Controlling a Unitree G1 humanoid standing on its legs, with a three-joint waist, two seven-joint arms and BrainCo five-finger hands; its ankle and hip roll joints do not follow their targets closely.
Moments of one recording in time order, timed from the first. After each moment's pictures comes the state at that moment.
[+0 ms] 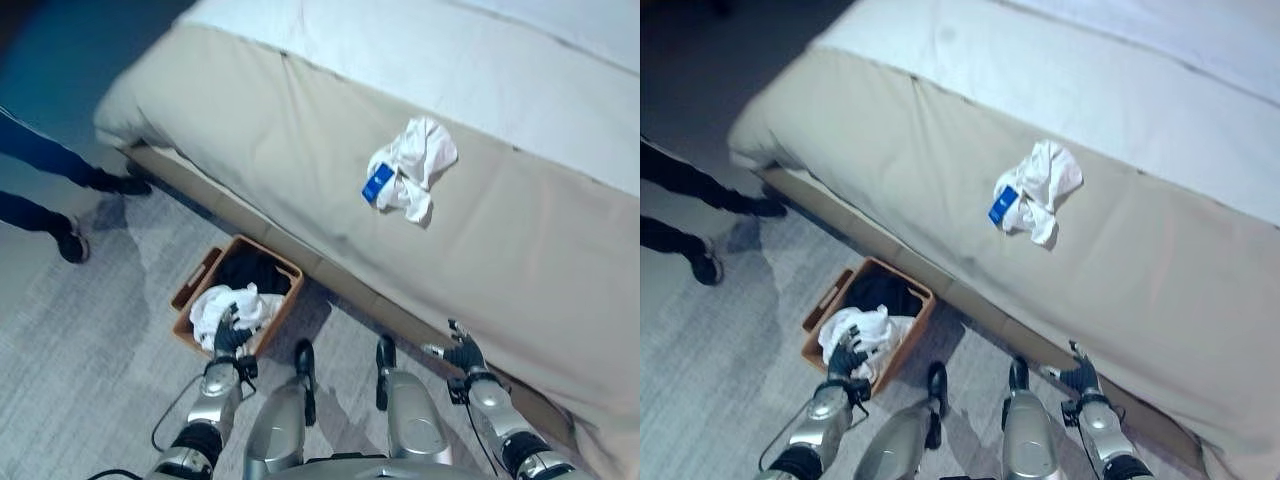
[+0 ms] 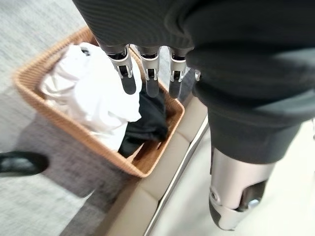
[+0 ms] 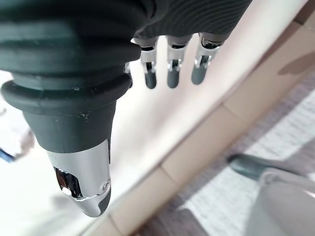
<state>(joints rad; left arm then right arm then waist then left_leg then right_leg) -0.06 0.19 -0.19 0.92 -0.28 -0.24 0.23 -0.05 -0.31 0.25 0.97 0.12 -0.21 -0.20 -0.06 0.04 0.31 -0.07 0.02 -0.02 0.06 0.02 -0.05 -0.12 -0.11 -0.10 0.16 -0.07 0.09</state>
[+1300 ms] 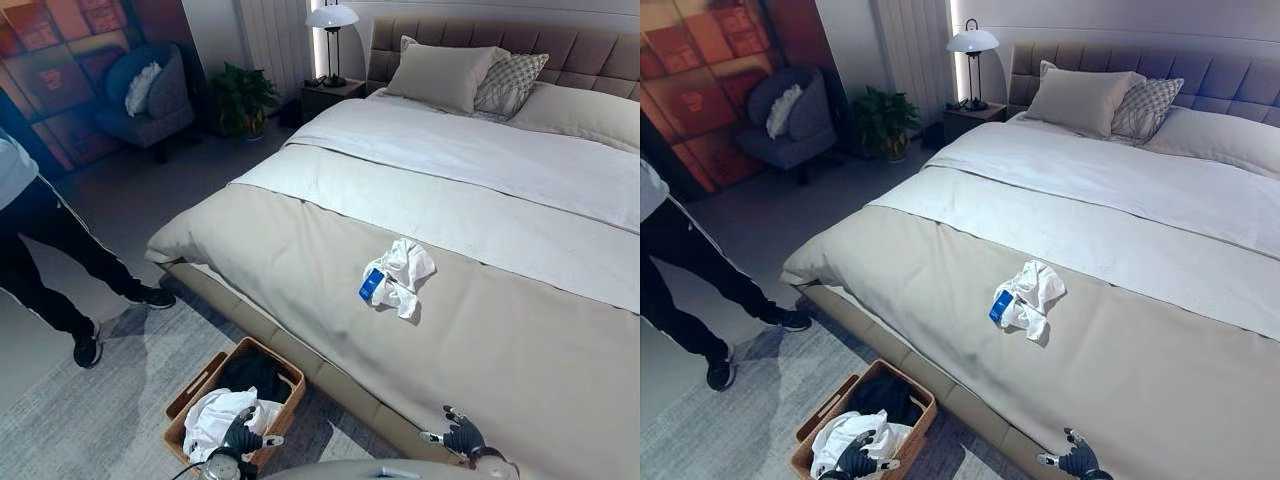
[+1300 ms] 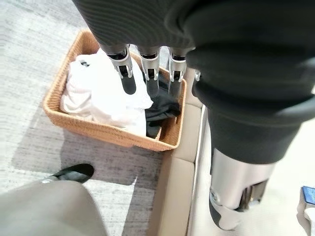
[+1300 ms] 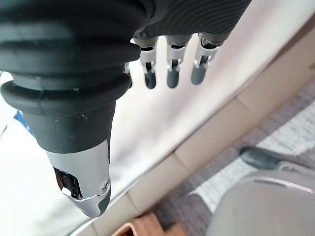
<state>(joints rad) 0.06 0.19 -0.25 1.14 0.03 -0.20 0.12 0.06 -0.28 0.25 1.10 0.05 -0.19 -0.09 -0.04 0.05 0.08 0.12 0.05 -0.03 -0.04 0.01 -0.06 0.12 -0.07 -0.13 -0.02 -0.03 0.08</state>
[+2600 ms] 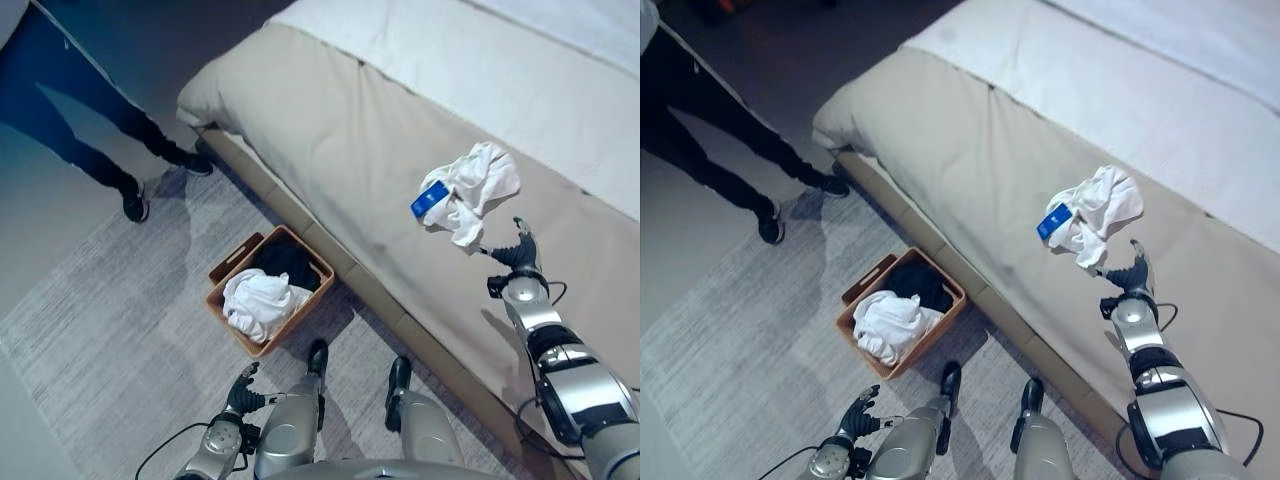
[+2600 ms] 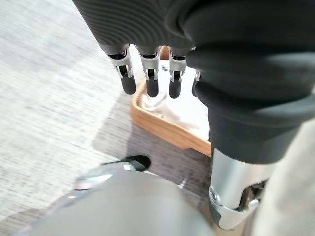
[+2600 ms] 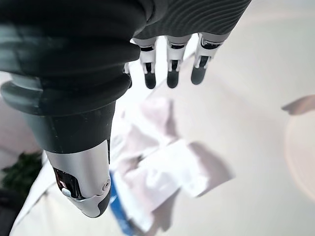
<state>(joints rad) 0.00 0.26 -0.37 0.93 -0.13 -0.26 0.20 -0.71 -0.54 0.19 1.12 0.08 -0.17 -0.43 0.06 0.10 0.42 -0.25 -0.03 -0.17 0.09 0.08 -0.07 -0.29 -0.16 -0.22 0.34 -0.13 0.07</state>
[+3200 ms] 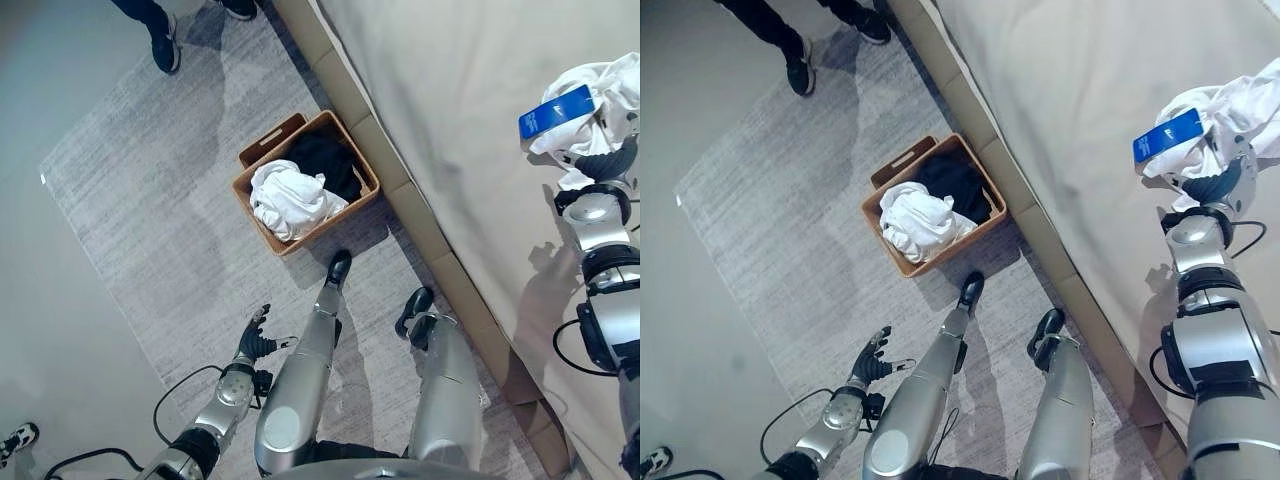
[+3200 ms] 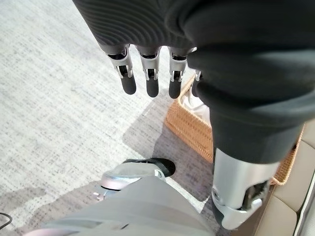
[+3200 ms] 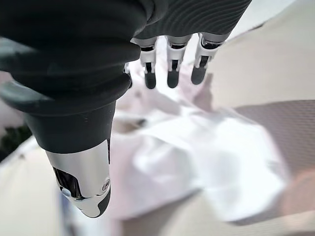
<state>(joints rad) -0.12 0.33 -0.52 0.72 -0.23 -0.29 0.30 -1.04 -0.80 0.30 1.32 0.09 -0.14 -0.58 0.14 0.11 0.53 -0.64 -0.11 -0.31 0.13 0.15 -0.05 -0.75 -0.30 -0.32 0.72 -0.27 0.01</state>
